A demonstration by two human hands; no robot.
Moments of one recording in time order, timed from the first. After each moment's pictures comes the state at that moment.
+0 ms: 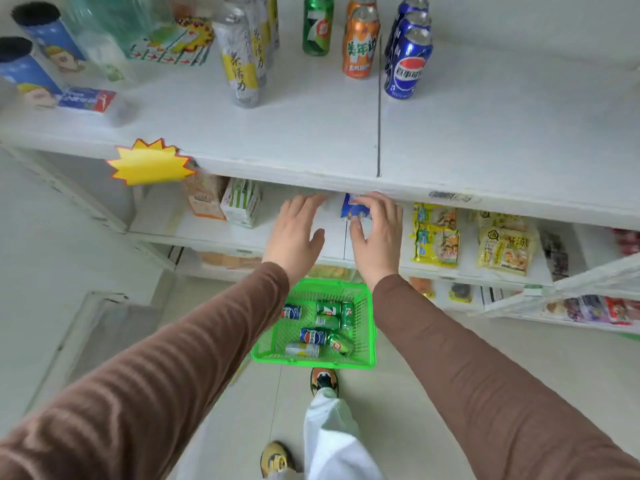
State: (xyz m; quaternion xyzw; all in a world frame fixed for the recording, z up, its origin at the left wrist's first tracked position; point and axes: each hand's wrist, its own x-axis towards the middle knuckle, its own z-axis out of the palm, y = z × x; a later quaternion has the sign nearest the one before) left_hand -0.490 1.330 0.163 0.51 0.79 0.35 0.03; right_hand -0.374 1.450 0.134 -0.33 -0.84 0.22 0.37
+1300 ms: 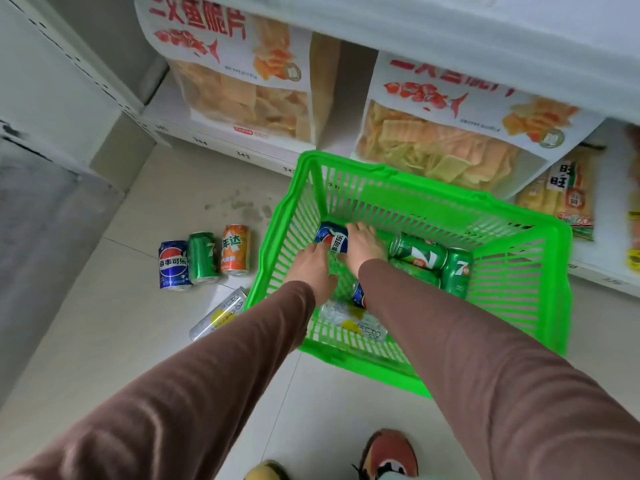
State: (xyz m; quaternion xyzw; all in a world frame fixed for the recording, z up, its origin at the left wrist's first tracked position) left_hand -0.508 1.258 -0.512 0.27 0.89 0.13 0.33; right_hand -0.482 1.393 -0.577 -0.28 -0.91 0.21 -0.21
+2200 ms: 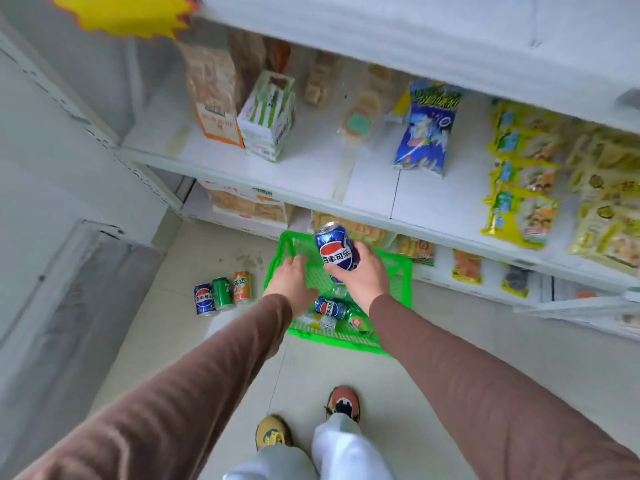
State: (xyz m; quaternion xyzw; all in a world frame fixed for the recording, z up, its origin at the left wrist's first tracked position) left_hand -0.477 1.245 -0.119 0.29 0.88 0.17 0.34; right_hand -0.384 1.382 -0.149 -0.42 -0.81 0.42 0.03
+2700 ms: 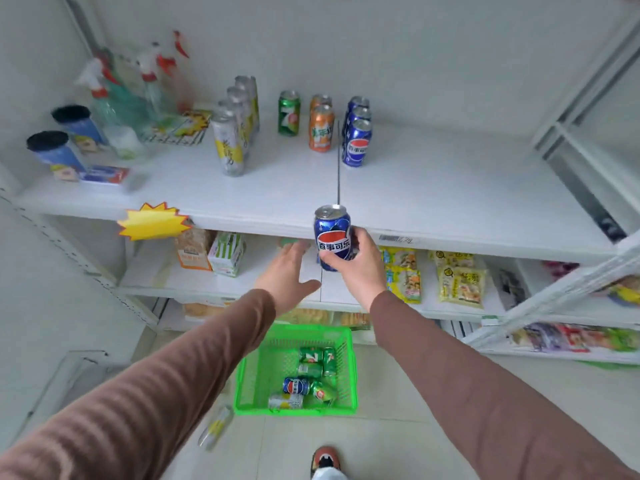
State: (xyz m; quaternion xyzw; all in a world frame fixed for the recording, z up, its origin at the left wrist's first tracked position) left_hand -0.453 1.311 0.231 0.49 0.81 0.28 0.16; right_hand -0.335 1.434 0.224 -0.40 -0.74 0.46 0.28
